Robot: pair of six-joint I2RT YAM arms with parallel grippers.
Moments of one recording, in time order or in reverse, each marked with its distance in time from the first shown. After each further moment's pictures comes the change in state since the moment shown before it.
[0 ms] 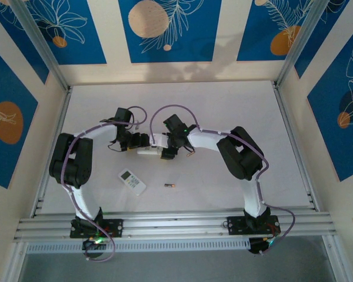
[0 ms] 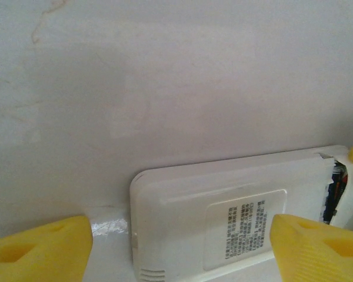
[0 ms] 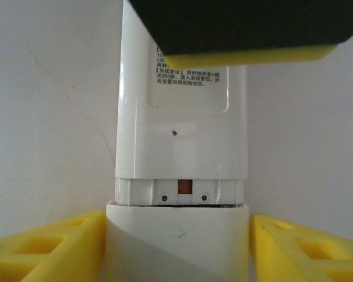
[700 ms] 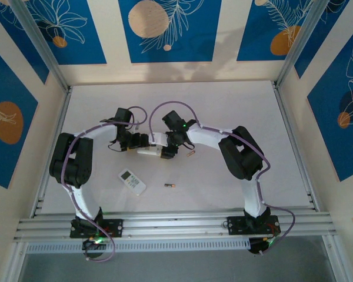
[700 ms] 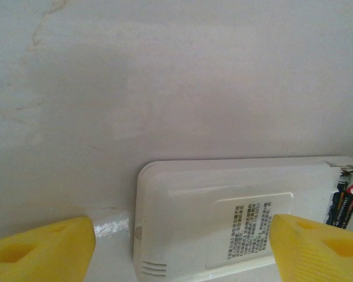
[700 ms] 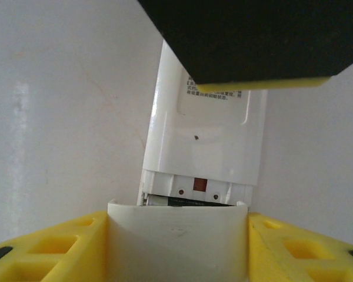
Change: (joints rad) left arm 0.000 0.005 0.000 0.001 -0.004 0.011; right arm -0.004 -0.001 0.093 -0.180 -0.076 -0.005
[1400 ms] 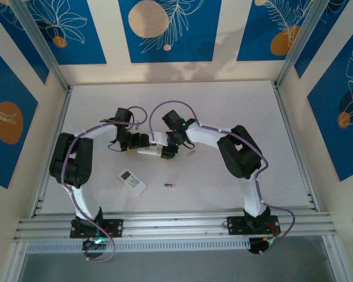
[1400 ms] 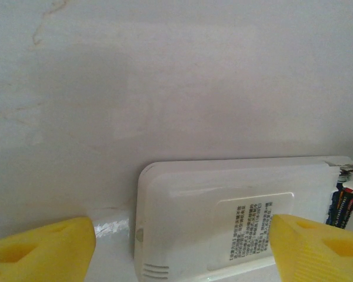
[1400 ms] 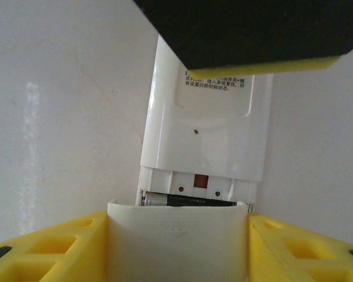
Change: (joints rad) left arm 0.000 0.000 0.000 0.000 0.000 0.000; right arm -0.008 0.027 0.027 -0.029 -0.006 0.019
